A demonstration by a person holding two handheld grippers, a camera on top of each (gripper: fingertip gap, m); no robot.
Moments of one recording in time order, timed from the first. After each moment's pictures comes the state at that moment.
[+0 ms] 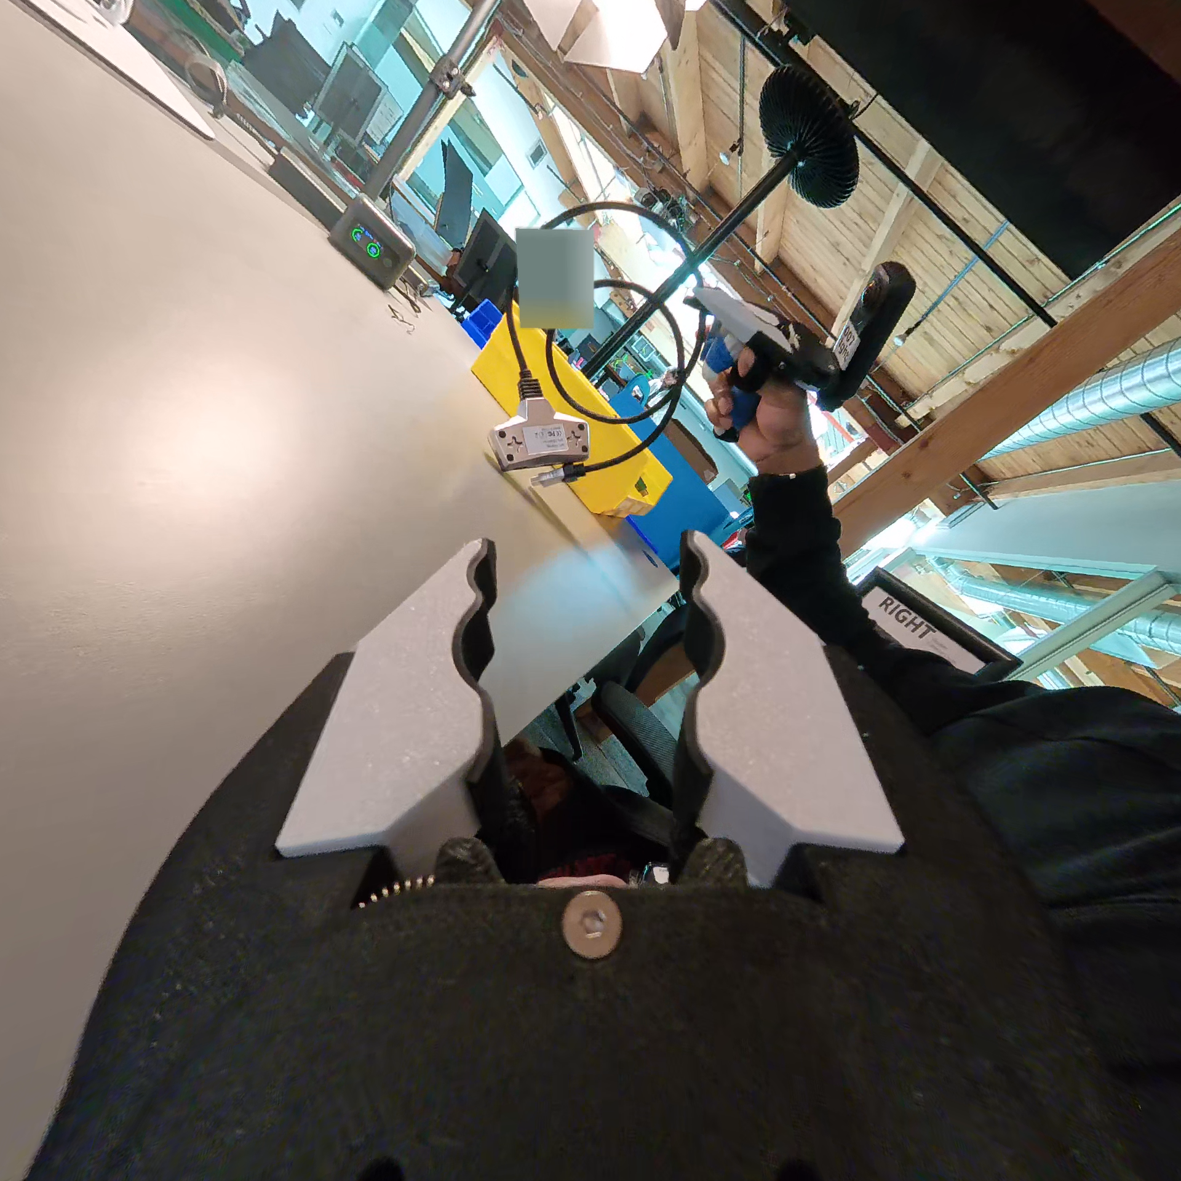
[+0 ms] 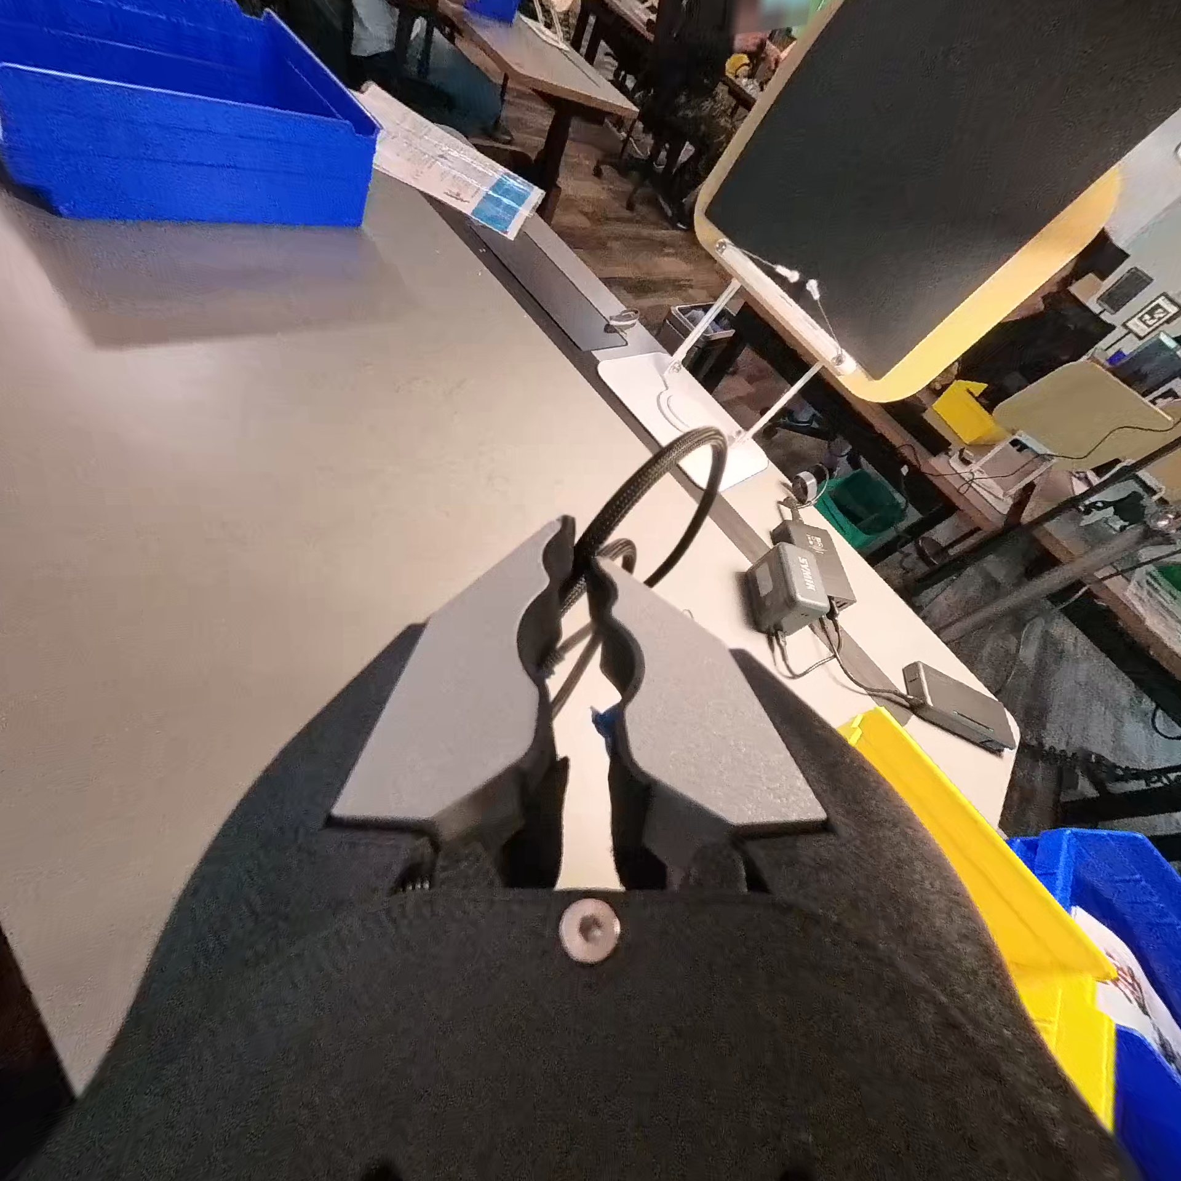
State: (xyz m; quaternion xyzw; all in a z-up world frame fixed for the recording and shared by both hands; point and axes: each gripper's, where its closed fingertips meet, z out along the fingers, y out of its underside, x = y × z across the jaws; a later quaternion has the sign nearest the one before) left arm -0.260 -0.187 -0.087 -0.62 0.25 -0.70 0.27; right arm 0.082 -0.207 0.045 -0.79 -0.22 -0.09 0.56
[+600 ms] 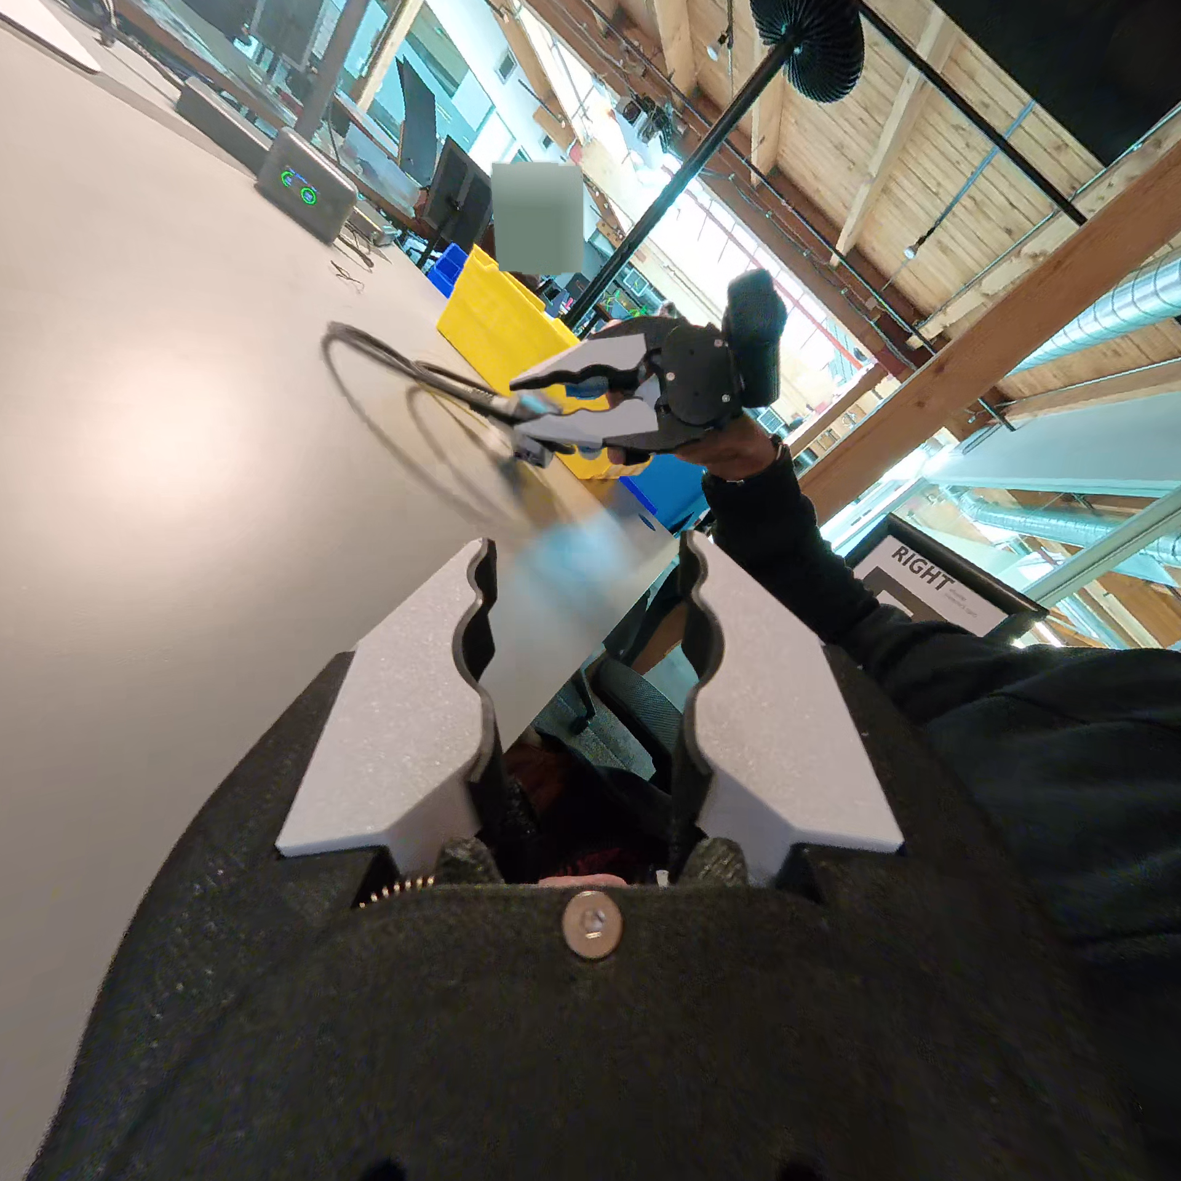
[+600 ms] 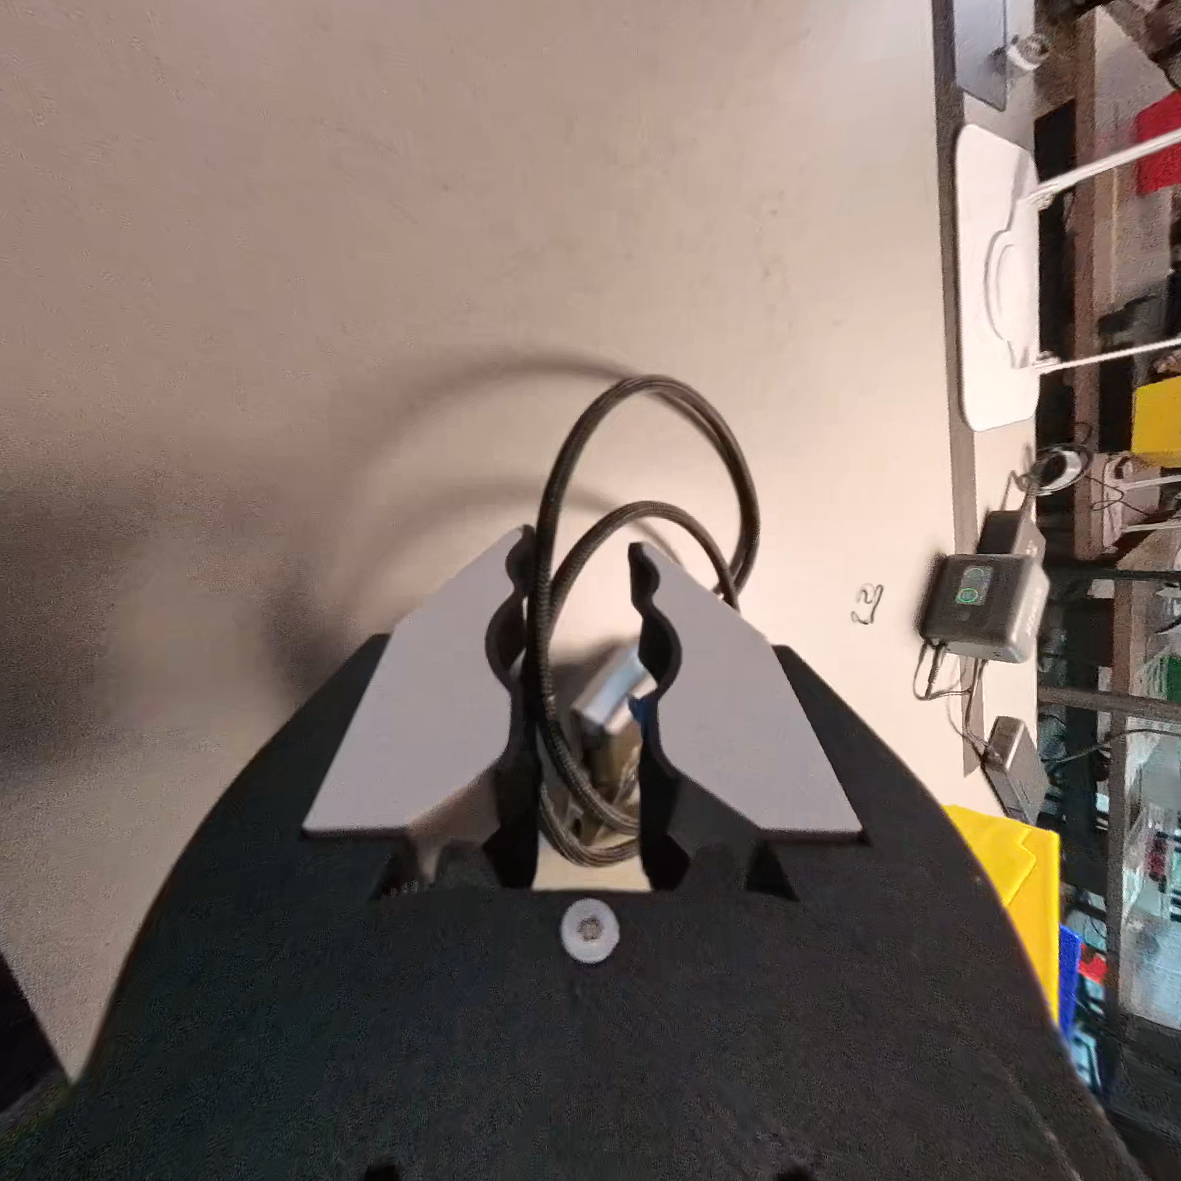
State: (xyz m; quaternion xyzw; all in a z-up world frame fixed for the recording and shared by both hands) left arm -0.225 -0.209 -0.080 -0.61 0.31 -0.68 0.26; right arm 0.010 -0.194 -0.119 -0.83 -0.42 -0.16 0.32
